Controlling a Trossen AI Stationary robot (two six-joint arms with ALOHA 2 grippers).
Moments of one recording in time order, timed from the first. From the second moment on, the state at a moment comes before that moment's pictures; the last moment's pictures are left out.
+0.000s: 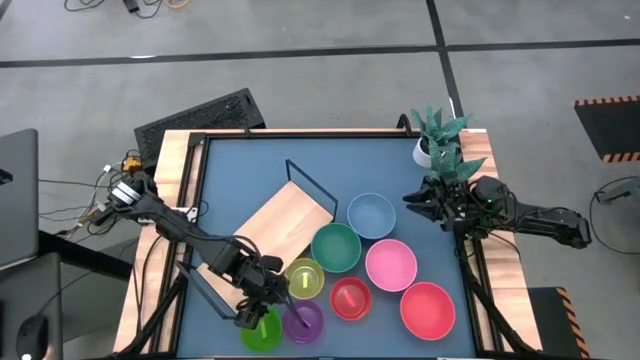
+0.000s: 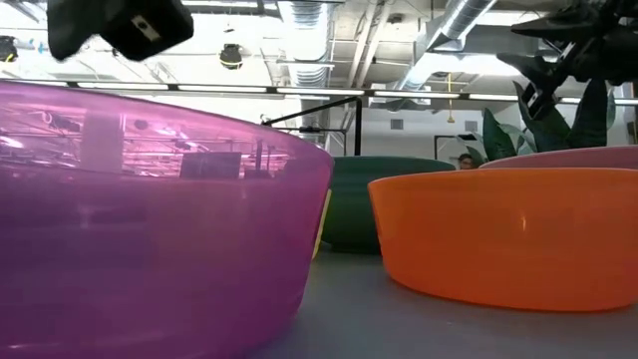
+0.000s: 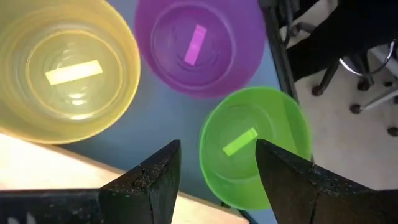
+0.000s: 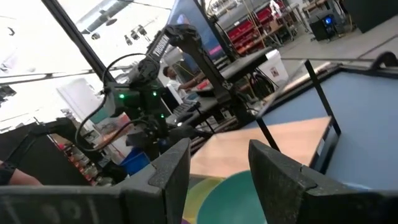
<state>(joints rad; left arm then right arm) -0.53 1.63 1.24 -0.68 0.17 -0.35 -0.21 0.14 0.14 0.13 -0.23 0.61</state>
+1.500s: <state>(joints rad) -0.55 1.80 1.22 -0.61 0.19 -0.28 -0.21 0.14 0.14 0.06 -0.23 0.61</state>
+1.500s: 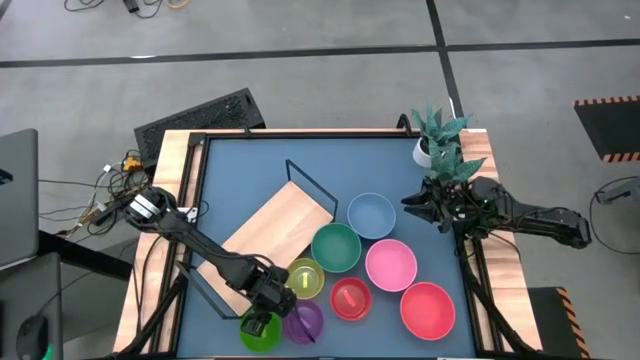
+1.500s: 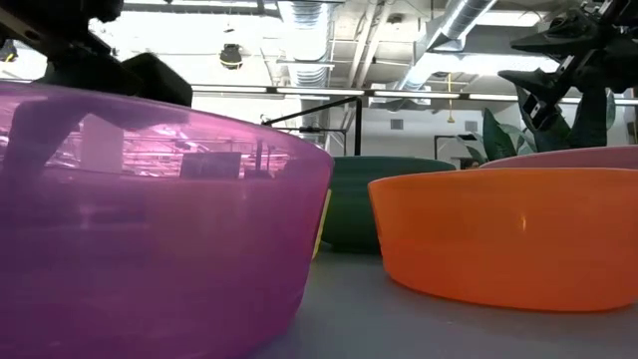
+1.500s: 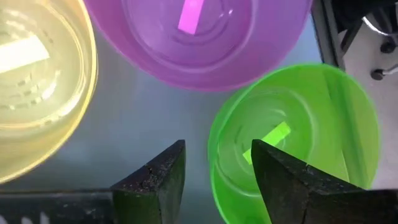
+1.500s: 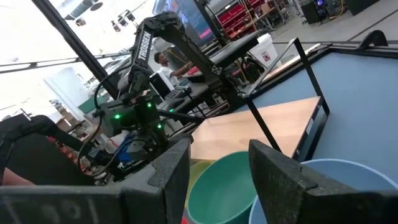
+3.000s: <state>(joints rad) -0.53 1.80 1.36 -0.79 0.20 -0.38 -0.21 0.14 0.14 0.04 -0.23 0.60</state>
